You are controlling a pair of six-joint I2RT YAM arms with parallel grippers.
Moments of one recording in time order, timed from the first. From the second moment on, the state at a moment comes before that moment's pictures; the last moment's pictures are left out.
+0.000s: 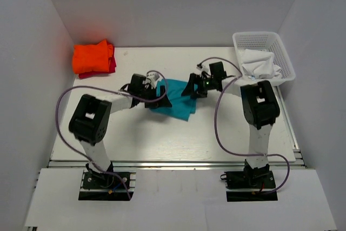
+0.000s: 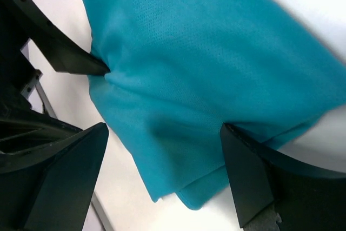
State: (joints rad) left arm -0.36 1.87 1.04 0.03 0.56 -0.38; right arm 0.31 2.11 1.38 -0.10 -0.77 0.38
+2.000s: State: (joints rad) left arm -0.44 1.54 1.05 -0.16 0.15 -0.27; right arm 0.37 1.63 1.01 -0.16 -0.51 0.31
